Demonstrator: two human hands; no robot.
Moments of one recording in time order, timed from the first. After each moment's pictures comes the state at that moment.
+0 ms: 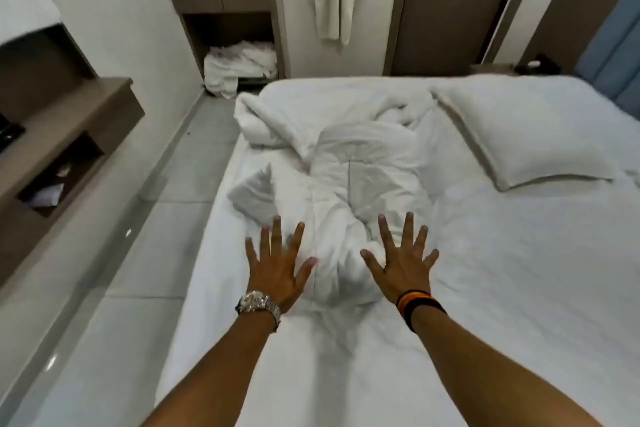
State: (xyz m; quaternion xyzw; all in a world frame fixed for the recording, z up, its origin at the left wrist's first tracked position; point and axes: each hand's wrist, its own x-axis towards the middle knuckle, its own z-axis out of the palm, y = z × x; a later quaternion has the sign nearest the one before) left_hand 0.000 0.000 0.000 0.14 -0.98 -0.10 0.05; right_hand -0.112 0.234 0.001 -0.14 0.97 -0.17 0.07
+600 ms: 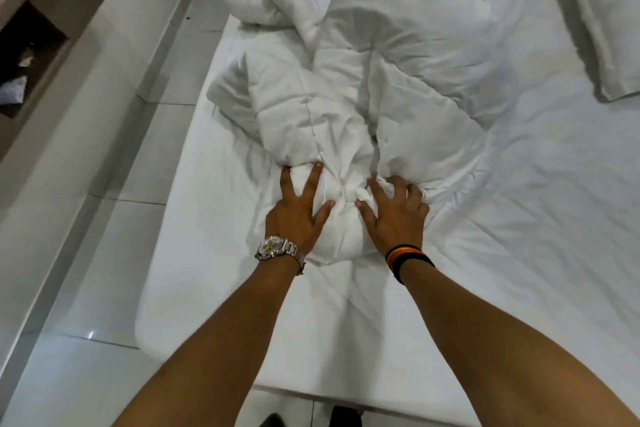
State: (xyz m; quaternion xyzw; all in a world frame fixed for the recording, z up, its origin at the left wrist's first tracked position) left_hand -0.070 0.038 -0.138 0.24 -0.96 -0.15 0.01; right_hand -0.164 0.212 -0.168 -0.19 0.97 -0.12 0.06
